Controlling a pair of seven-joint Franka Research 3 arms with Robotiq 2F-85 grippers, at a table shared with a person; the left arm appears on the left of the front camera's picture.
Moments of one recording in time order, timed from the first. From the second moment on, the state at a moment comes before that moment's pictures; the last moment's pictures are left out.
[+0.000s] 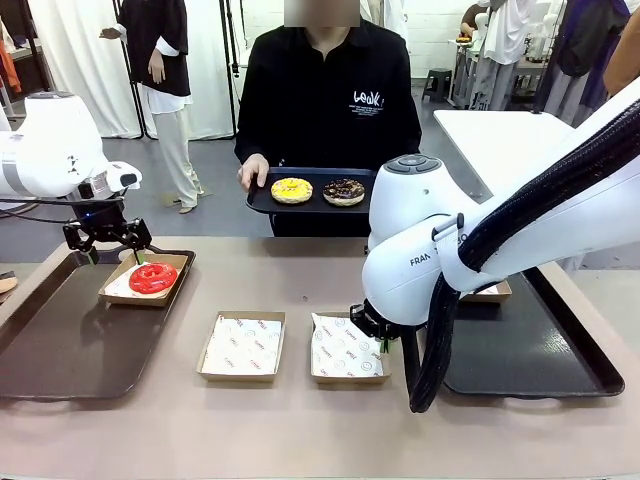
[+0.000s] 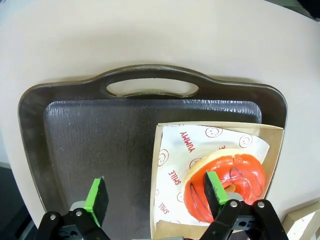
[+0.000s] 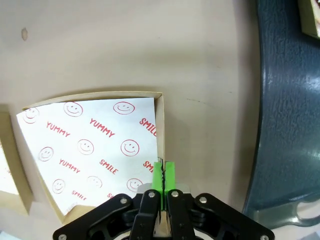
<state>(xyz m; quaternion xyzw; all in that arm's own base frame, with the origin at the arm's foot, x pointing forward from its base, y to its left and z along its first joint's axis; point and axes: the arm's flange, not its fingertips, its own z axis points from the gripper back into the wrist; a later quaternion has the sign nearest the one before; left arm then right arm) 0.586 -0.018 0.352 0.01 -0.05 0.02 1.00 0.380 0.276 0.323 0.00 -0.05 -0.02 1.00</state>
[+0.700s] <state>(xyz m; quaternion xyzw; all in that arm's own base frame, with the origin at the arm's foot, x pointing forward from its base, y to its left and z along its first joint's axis) 0.559 -0.009 0.390 -0.08 -0.02 0.02 1.00 0.384 0.276 0.338 0.02 -0.05 -0.04 1.00</state>
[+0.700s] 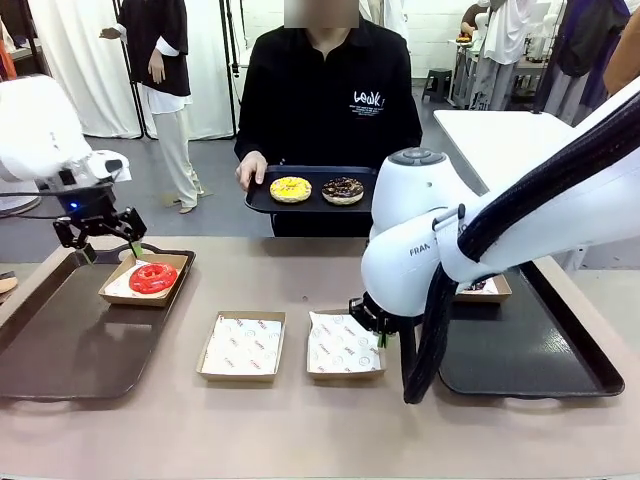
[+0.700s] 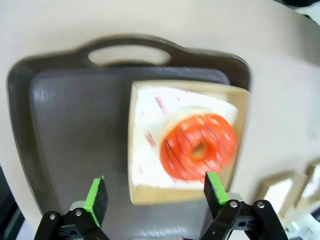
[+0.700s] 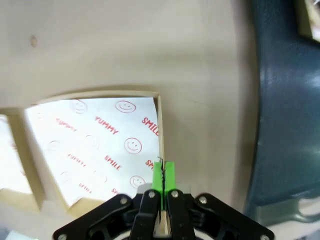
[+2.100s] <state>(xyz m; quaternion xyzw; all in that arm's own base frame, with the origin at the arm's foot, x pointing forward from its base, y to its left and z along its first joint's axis) 0.346 0.225 0.435 -0.55 -0.13 0.08 0.82 0.541 0.271 0.497 0.04 -0.01 -0.03 1.00</state>
